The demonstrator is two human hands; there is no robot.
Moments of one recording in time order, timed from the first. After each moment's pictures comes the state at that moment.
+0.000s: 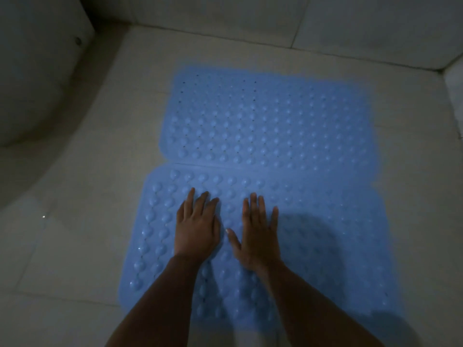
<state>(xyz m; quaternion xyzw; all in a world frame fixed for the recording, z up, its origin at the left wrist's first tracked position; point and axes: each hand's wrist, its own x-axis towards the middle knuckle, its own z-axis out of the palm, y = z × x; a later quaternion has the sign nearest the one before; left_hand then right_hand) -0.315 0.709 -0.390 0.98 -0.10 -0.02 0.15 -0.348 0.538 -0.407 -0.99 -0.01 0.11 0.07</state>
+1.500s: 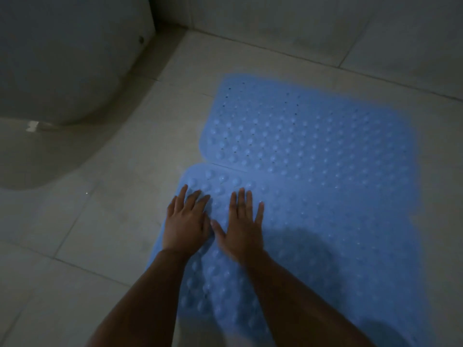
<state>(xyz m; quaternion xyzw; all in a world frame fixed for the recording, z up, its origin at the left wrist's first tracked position) -0.310 0.796 -0.388 0.99 -0.04 0.00 0.15 -0.309 0.634 -0.407 -0.98 -0.07 0.11 0.12</state>
